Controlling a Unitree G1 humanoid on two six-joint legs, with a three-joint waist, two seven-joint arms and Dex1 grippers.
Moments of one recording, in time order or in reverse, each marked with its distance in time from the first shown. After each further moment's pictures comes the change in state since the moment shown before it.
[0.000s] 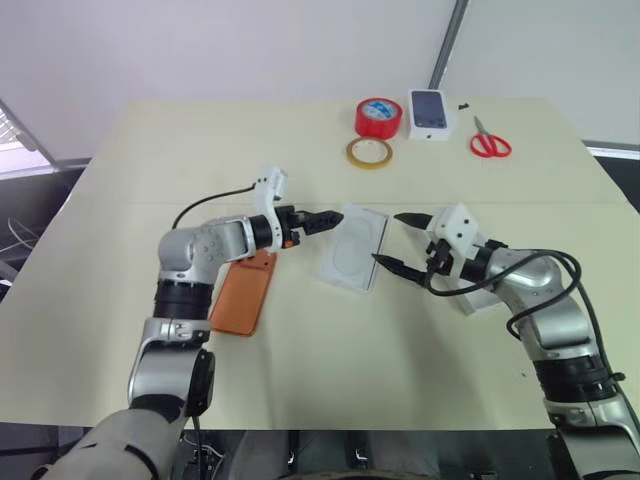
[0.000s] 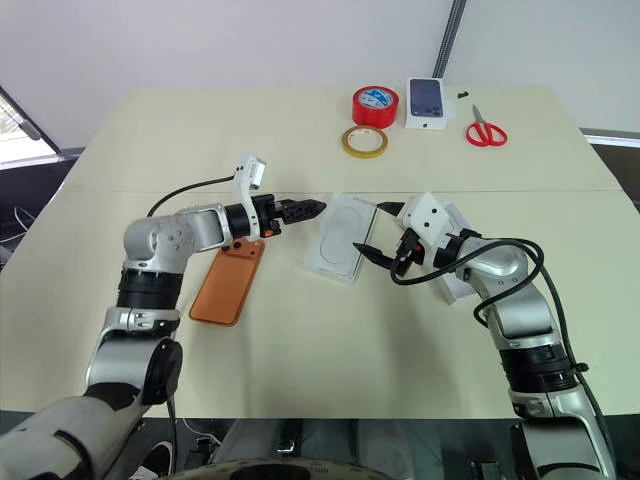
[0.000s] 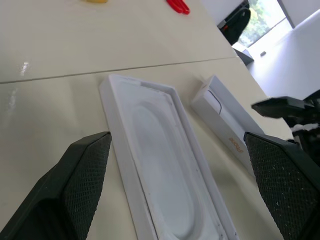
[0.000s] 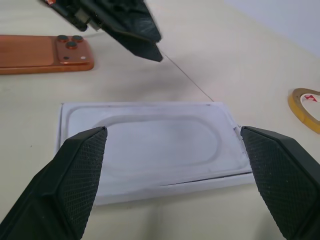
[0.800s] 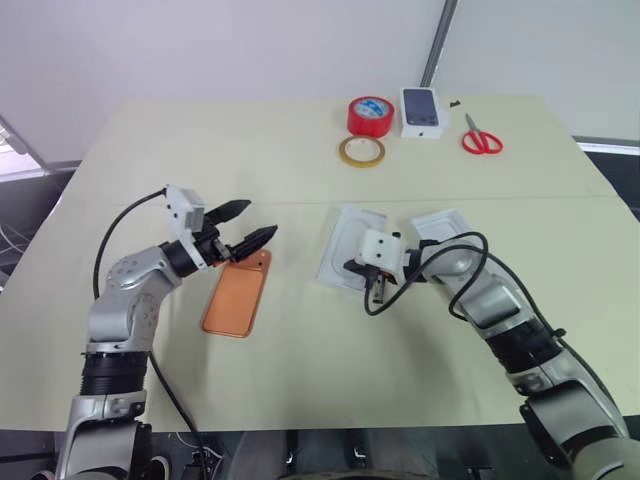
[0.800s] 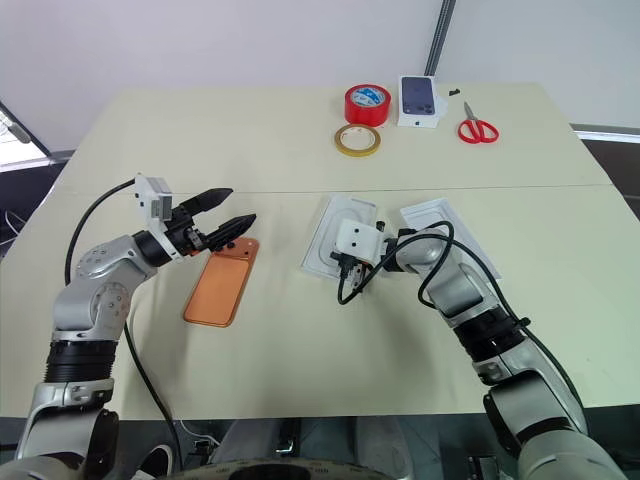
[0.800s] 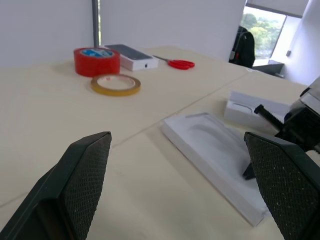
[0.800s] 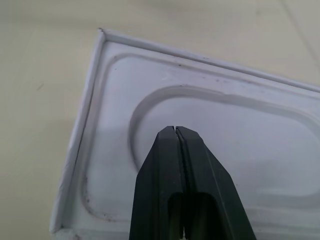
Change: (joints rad) left arm 0.357 0.199 0.086 -0.187 0.055 -0.632 -0.294; right arm -0.174 0.021 0.347 0.081 -0.279 0.121 0.106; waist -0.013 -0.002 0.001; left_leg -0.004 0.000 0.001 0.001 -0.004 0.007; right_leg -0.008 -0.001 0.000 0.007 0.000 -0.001
